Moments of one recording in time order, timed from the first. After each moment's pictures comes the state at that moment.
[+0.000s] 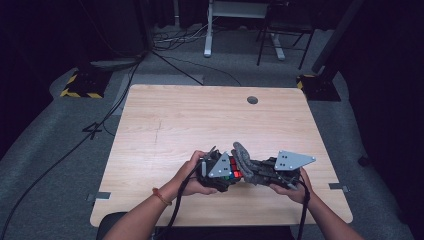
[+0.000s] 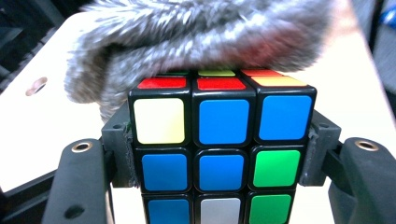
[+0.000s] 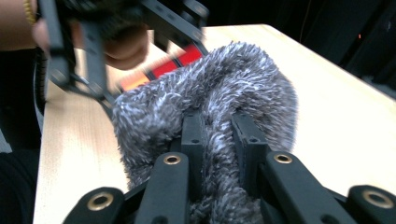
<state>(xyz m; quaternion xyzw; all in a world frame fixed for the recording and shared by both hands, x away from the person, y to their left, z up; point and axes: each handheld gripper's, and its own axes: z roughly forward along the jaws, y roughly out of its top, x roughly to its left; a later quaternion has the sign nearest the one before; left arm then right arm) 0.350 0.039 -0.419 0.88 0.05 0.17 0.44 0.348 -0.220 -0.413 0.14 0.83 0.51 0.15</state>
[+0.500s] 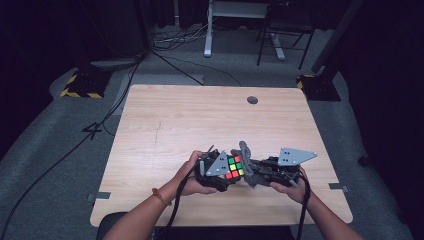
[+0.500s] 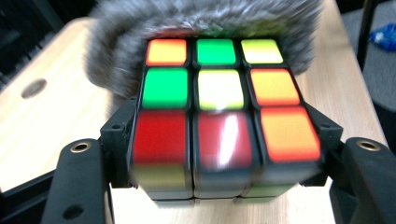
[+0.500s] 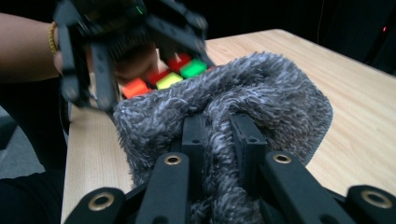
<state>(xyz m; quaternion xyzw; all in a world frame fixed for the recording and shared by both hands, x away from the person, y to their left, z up) 0.351 0.035 -0.427 0.88 0.05 0.15 0.44 0.352 -0.220 -0.415 0.14 0.82 0.55 0.11</state>
